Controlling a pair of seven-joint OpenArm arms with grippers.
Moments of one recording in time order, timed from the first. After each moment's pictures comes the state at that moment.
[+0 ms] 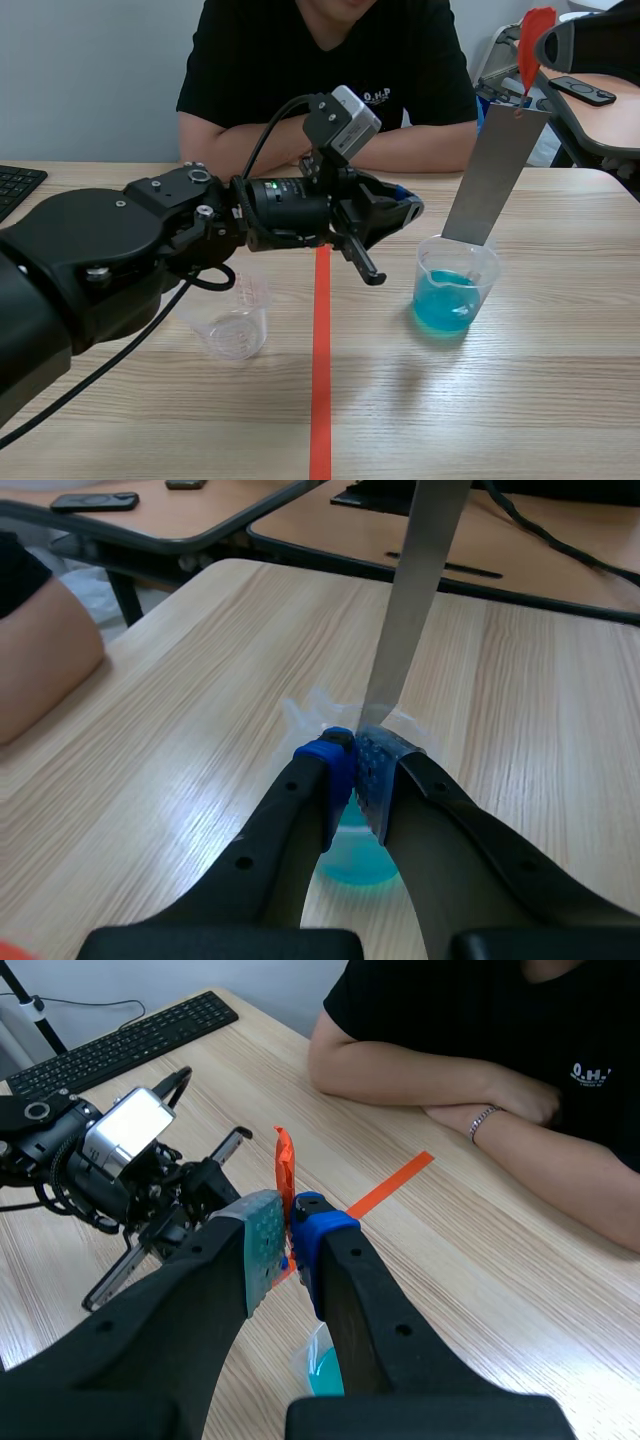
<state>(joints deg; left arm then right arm) -25.2 -10.1 38.7 60.7 -10.8 -39.5 -10.6 2.5 42.9 11.9 101.3 71.6 44.7 -44.6</state>
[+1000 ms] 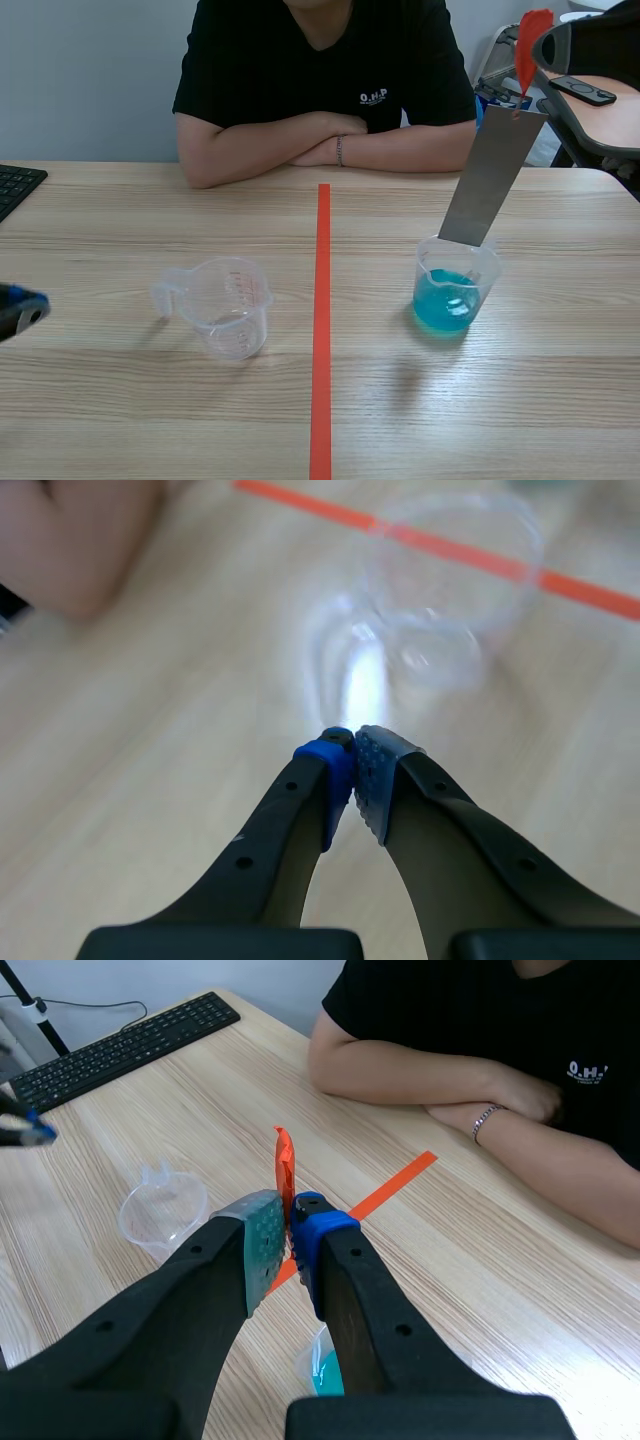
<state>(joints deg) 22.0 -54.6 4.2 78.0 -6.4 -39.5 -33.3 2.5 42.2 11.9 101.3 71.6 44.7 -45.0</state>
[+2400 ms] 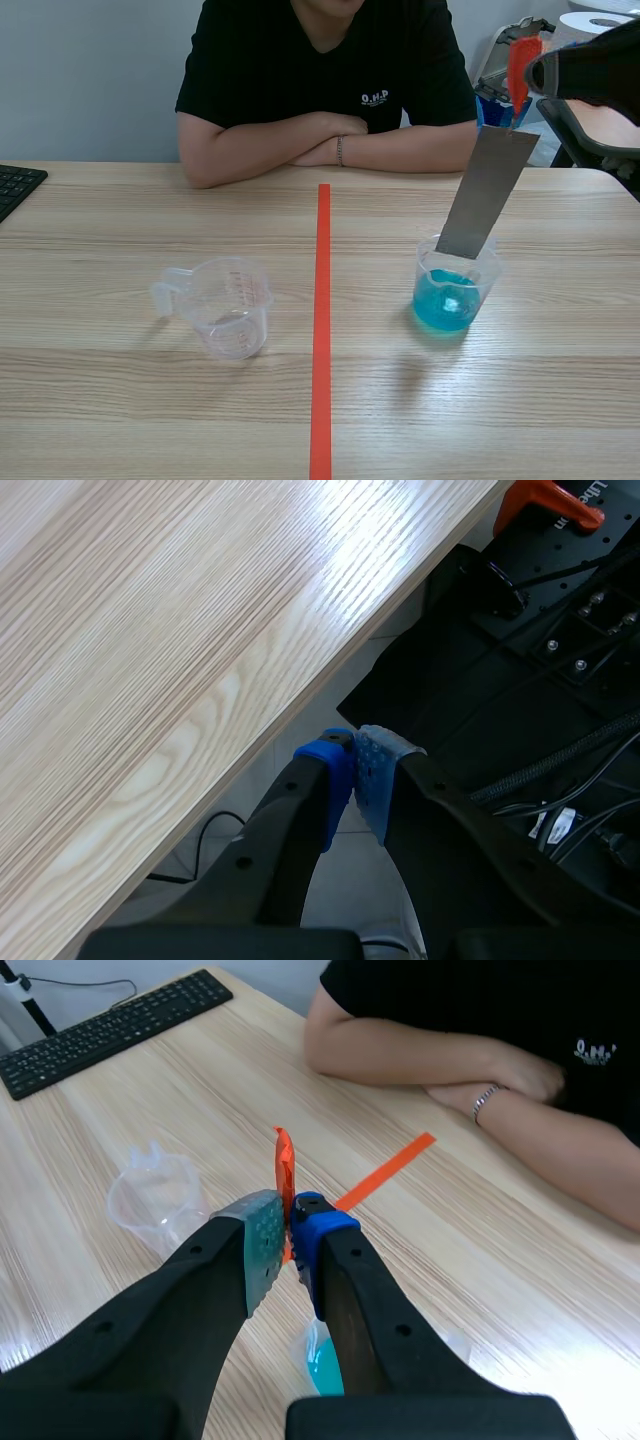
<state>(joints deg) 62.7 -28.8 -23.4 77.7 26.7 -23.8 -51.3 2.4 41.3 10.2 99.2 68.0 45.3 -43.9</state>
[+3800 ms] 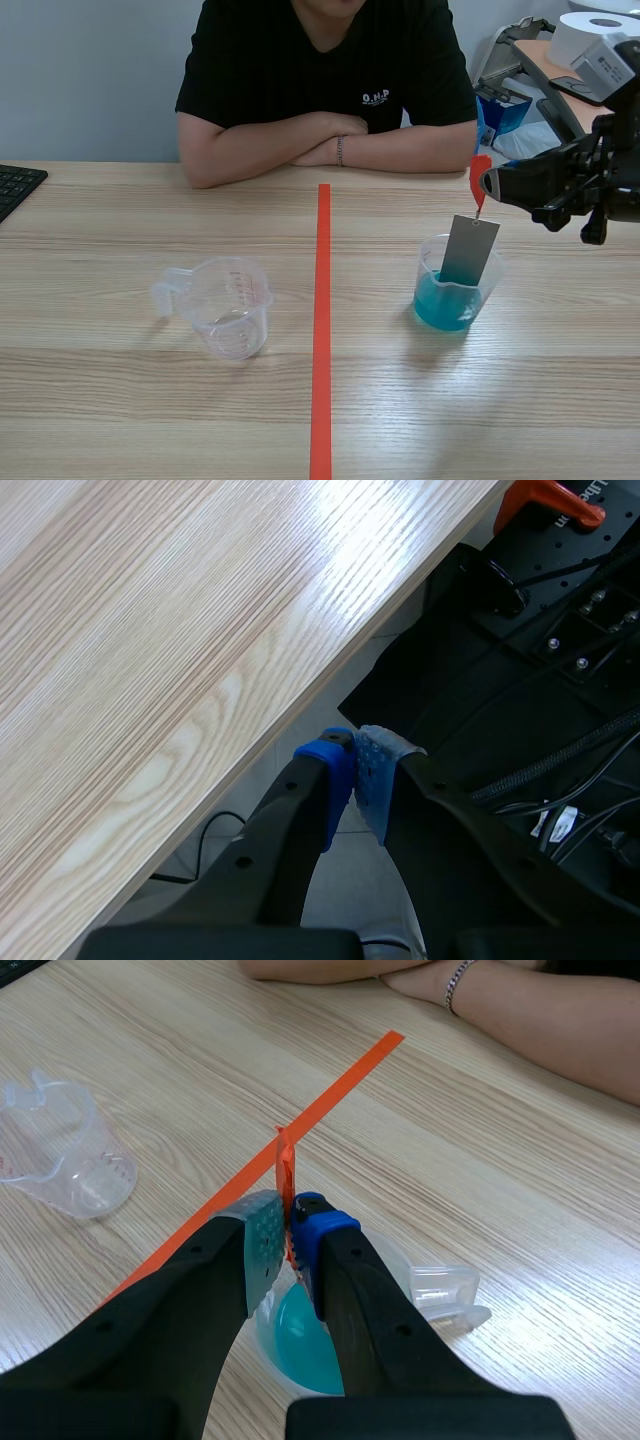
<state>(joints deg) 62.7 -28.9 -23.4 77.7 26.7 -23.8 -51.3 2.6 33.5 1.4 85.7 42.9 45.3 -27.1</state>
